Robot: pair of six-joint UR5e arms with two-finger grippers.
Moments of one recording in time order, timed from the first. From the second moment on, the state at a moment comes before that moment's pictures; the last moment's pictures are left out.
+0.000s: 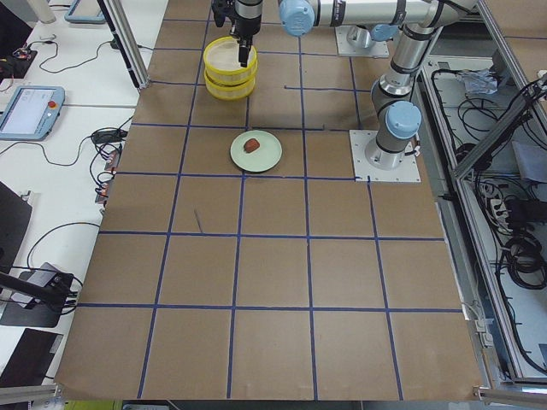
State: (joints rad) left arm -1.50 -1.60 -1.57 -1.47 1.38 0.19; right arm 1.80 -1.14 1.52 -1.92 -1.69 0.59
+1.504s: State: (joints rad) left arm -1.45 -1.89 -1.81 -1.09 1.67 0.39; right arm 1.80 -1.11 1.53 -1.98 -1.67 0.59
